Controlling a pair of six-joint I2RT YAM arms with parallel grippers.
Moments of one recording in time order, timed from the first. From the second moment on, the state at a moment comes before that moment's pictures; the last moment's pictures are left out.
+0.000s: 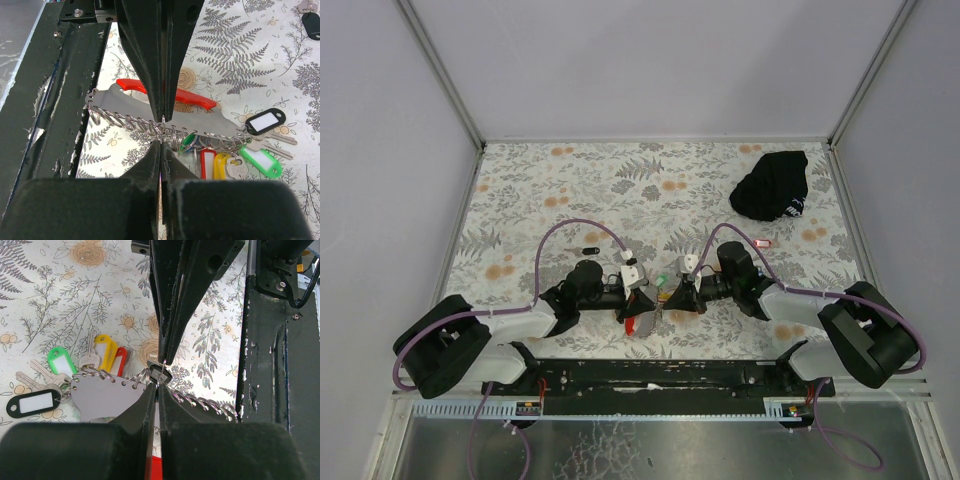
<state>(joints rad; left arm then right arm) -0.80 1.29 0.32 0.61 0.58 -0.01 0.62 1.37 0.40 0.45 -0.98 -0.35</state>
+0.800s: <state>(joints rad) -0.80 1.29 0.32 0.61 0.58 -0.01 0.61 1.37 0.40 0.48 -0.97 -0.32</state>
